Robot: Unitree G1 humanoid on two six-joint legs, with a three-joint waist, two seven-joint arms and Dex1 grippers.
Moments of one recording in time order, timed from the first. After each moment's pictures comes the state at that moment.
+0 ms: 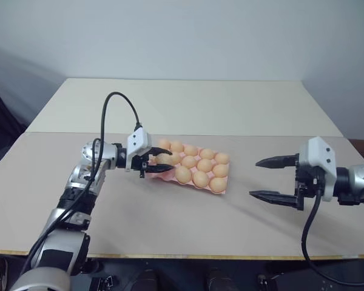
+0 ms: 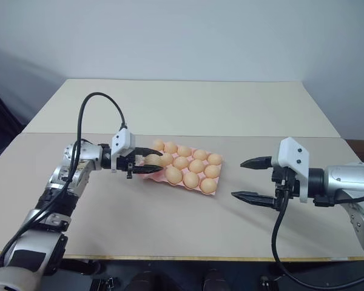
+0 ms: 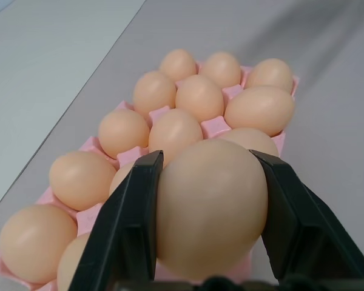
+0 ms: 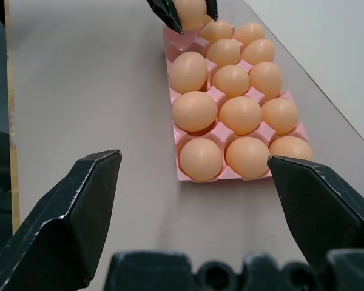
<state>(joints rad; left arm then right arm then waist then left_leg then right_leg) -0.78 0.53 -0.14 0.46 -0.21 0.04 -1.31 -0.21 -1.02 -0.26 -0.42 0.62 0.58 1.12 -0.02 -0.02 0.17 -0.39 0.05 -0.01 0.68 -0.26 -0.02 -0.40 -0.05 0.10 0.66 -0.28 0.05</state>
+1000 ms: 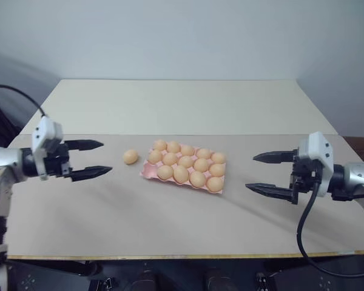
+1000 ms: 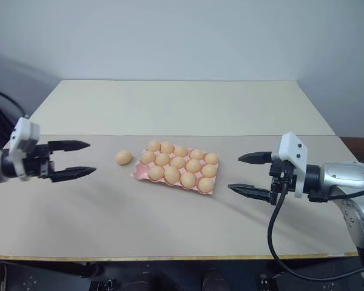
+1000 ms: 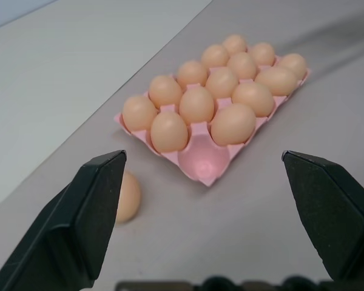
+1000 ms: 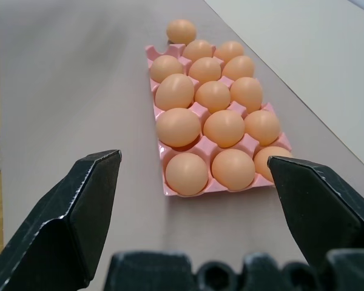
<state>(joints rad) -0.32 1.00 0.34 0.07 -0.52 0.43 -1.38 -0.26 -0.97 -0.22 -0.35 0.63 0.54 1.11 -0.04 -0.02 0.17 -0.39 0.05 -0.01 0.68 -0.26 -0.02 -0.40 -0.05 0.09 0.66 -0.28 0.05</state>
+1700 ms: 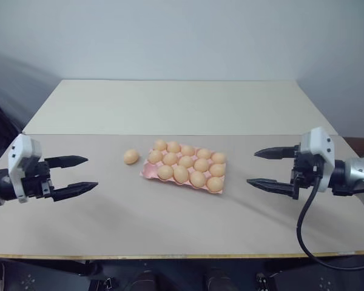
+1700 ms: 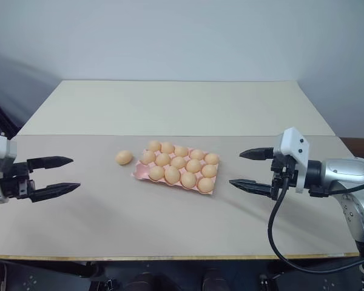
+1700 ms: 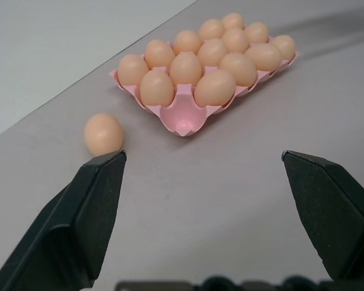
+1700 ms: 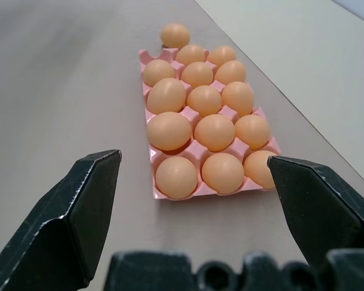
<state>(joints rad) -0.19 0.99 0.42 -0.03 -0.56 0.46 -1.27 -0.29 -0.97 -0.22 -0.33 0.62 0.54 1.11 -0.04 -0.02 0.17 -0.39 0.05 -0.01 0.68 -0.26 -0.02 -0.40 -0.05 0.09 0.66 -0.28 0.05</state>
